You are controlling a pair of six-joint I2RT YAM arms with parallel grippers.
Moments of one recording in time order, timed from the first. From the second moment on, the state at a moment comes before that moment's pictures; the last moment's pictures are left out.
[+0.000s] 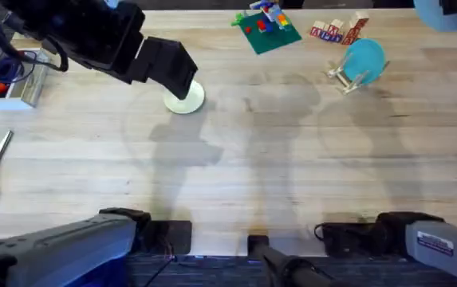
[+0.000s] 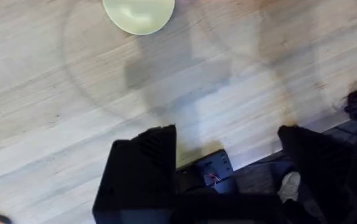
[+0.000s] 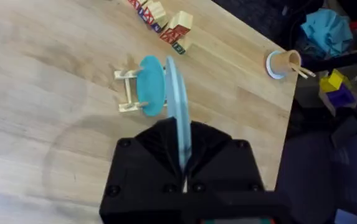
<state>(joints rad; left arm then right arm) -0.13 1.38 1.72 -1.69 0.21 0.19 -0.01 1.26 1.55 -1.05 0.14 -0.55</state>
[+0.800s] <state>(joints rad) -0.13 1.38 1.72 -1.69 0.21 0.19 -0.02 1.33 1.52 -1.04 0.11 -0.52</state>
